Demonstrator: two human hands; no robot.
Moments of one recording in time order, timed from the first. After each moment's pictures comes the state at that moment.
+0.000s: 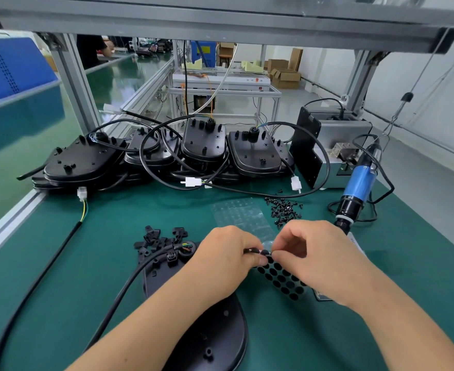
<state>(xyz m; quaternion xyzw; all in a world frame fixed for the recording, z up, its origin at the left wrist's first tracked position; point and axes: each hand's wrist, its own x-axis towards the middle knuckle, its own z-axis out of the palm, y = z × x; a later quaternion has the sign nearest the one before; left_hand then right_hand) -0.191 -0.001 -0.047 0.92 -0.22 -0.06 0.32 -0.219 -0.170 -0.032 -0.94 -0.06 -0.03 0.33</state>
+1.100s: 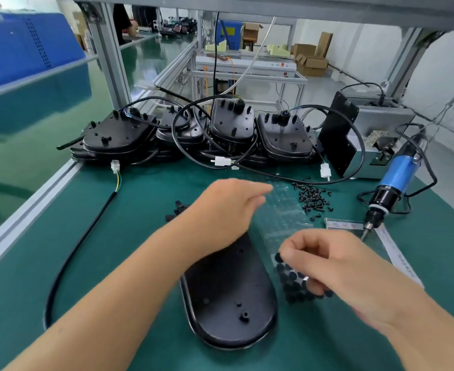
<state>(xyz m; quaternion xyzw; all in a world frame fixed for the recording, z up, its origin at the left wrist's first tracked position) -0.186 0.043 -0.021 0.93 -0.24 0.05 0.29 -0.249 -0.137 -0.029 -0.82 -0.05 0.15 0.56</state>
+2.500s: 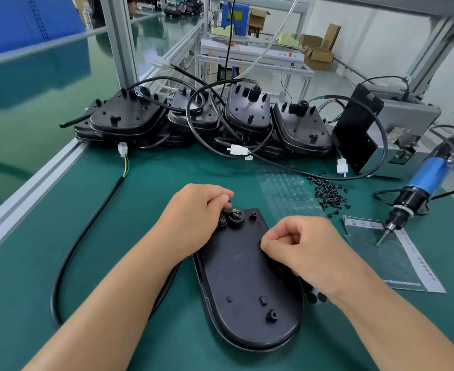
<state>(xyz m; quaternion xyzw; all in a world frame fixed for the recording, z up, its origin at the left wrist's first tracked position) -0.185 0.100 -0.068 0.90 -0.05 0.04 0.43 -0.219 -0.087 -0.057 -0.88 -0.01 0.07 0.46</state>
